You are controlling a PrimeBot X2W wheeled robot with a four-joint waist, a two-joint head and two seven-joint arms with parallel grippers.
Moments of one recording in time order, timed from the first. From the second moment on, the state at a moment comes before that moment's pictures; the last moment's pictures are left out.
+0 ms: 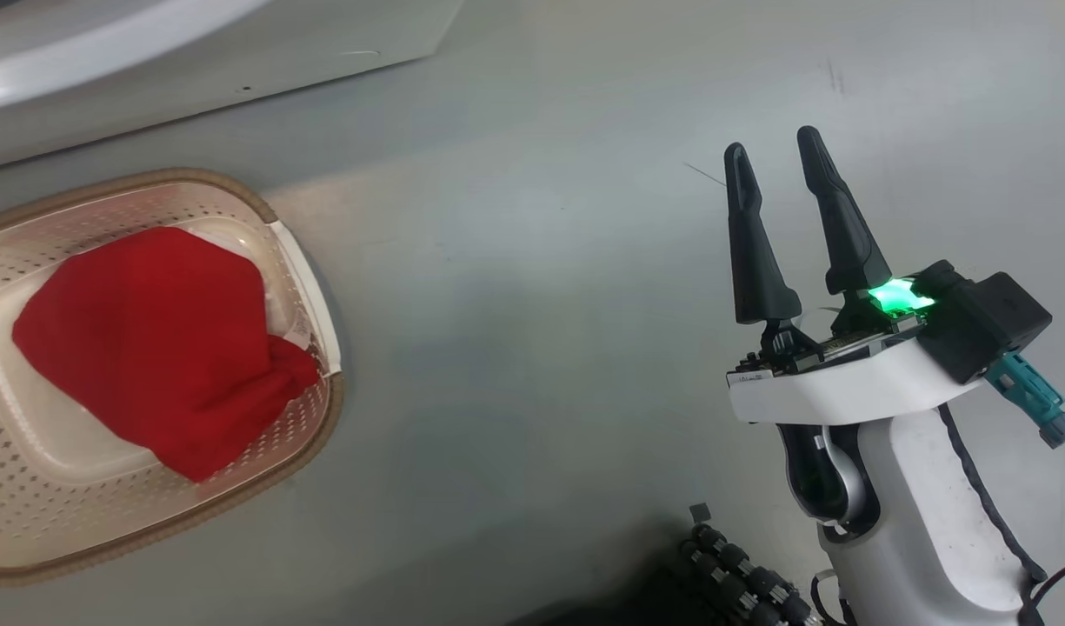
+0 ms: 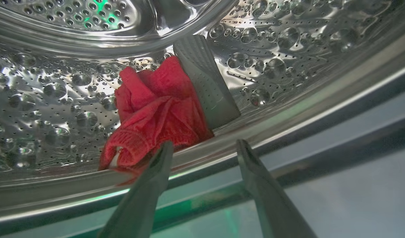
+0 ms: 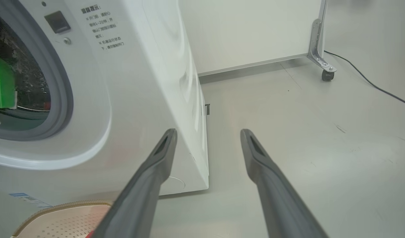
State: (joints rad) left arm -1.17 0.43 -0.22 0.48 -0.30 -0.04 0.57; right arm -0.30 -0.04 0.33 -0.07 0.48 0.07 -0.26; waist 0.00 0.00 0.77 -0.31
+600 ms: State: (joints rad) left arm -1.39 0.56 -0.19 0.50 -0.26 -0.06 0.76; right arm -0.33 -0.04 0.37 -0.06 0.55 0.06 -0.26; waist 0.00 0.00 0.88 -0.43
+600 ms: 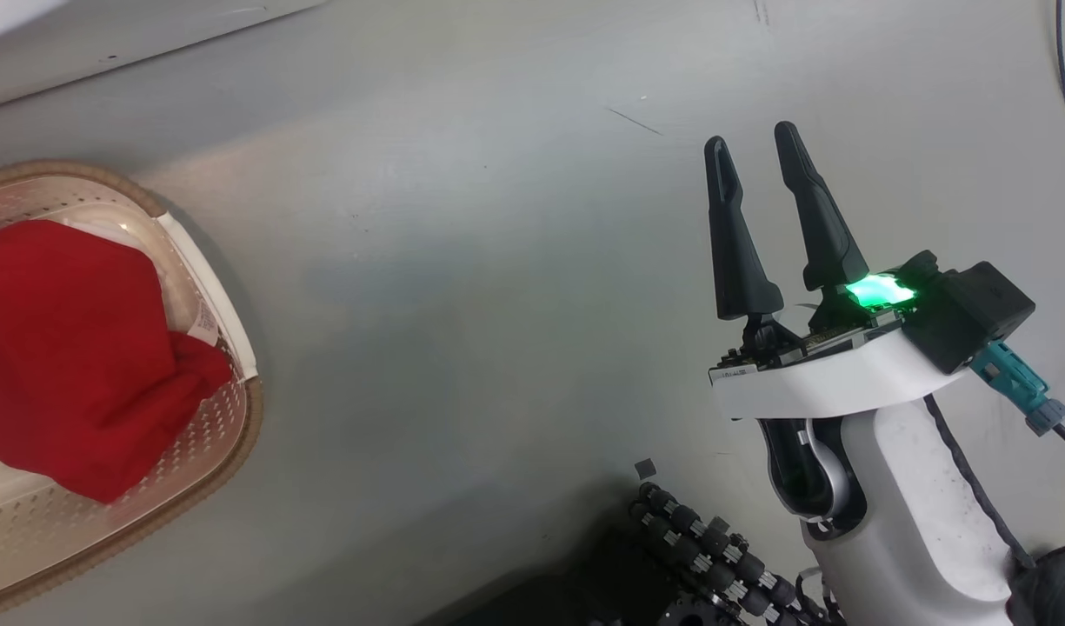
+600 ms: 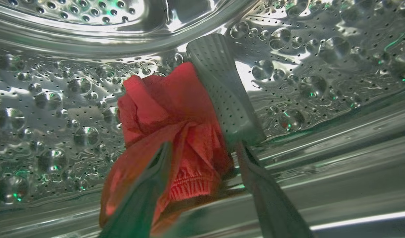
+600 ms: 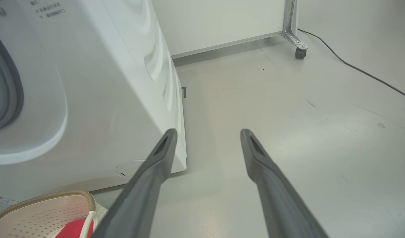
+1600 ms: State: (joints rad) left arm -1.48 0.64 -0.20 0.53 -0.16 0.02 0.95; right arm -0.38 -0.04 0.39 -0.05 0.58 0.06 -0.26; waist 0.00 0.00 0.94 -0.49
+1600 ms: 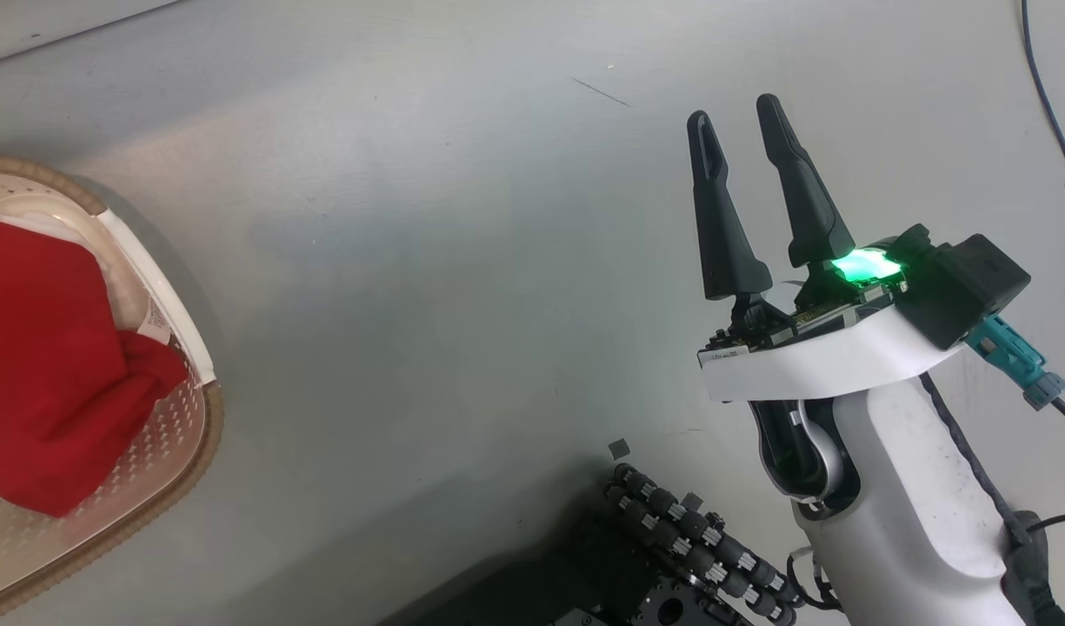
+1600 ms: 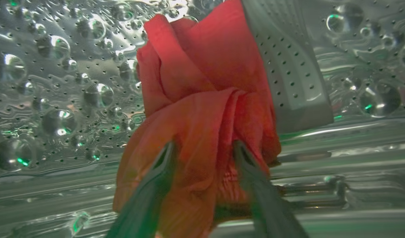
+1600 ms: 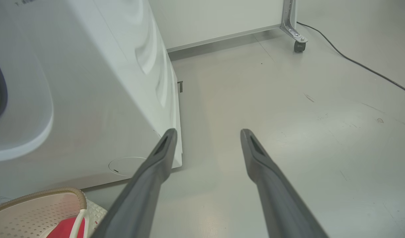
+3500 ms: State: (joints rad) left arm -1.06 0.31 -0.11 0.33 -0.30 0.08 -0.03; right arm -0.36 -0.04 0.22 0.02 0.35 0.09 -0.26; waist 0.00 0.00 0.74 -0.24
